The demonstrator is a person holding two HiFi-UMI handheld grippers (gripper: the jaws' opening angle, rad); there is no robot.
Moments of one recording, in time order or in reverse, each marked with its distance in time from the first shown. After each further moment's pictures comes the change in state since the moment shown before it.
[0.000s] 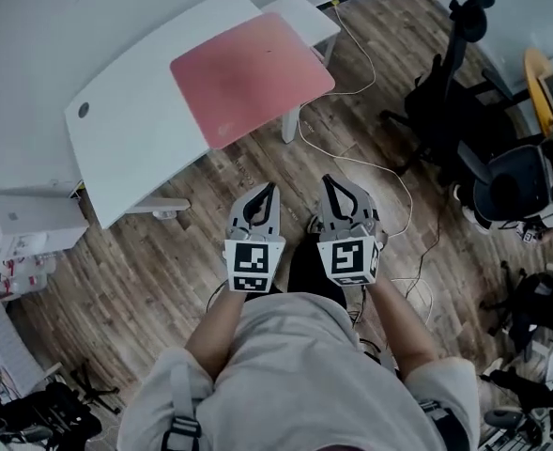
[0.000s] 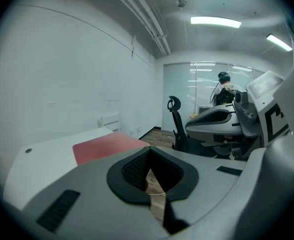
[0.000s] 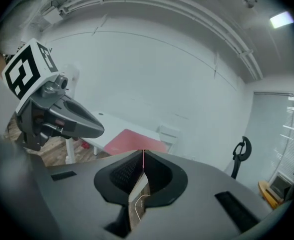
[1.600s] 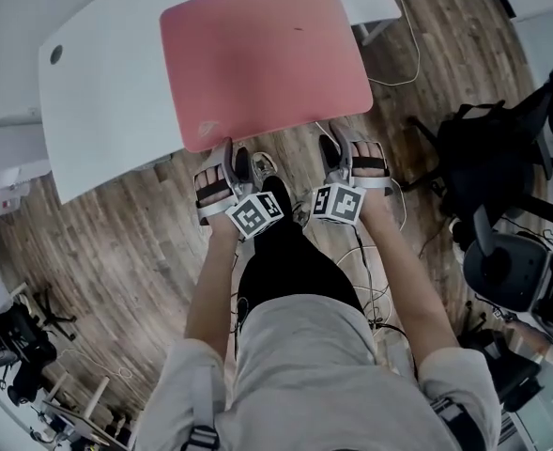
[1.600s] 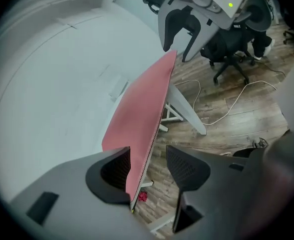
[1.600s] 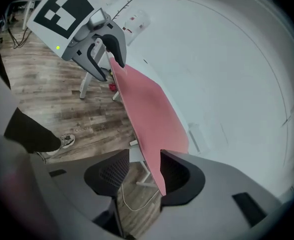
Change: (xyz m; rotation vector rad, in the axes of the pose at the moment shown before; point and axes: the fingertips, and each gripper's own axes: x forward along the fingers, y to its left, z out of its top) left arm 0.192 0.146 -0.186 0.698 0.652 0.490; right arm 0.290 -0.033 -0.160 -0.824 0.148 0.253
